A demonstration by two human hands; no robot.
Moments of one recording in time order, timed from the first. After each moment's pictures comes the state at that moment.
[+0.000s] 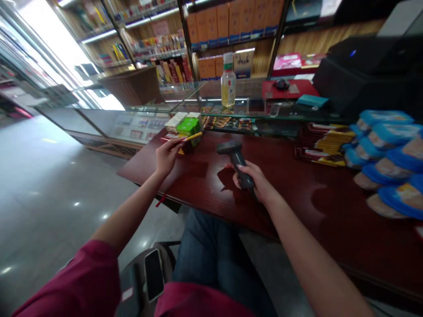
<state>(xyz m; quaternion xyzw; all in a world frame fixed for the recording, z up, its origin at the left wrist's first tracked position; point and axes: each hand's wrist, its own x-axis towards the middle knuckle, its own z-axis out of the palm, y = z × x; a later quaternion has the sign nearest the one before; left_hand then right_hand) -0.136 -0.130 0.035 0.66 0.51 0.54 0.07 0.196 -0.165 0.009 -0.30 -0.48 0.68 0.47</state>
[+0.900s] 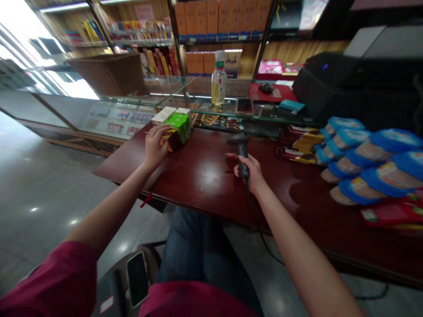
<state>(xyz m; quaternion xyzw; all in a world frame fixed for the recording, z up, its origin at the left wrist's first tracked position) -0.151 -0.103 0.035 0.73 0.54 0.42 -0.07 0.210 -0.146 0.001 -0.37 -0.45 0.59 0.57</state>
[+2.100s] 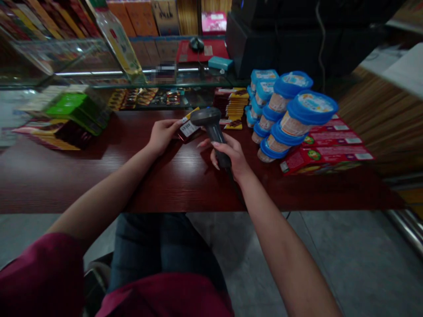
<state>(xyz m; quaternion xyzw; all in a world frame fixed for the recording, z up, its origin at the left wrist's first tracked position) 0.142 -0.044 -0.023 0.66 0.47 0.43 0.41 0.362 -0.190 0.001 -0.35 -0.48 0.56 0.58</state>
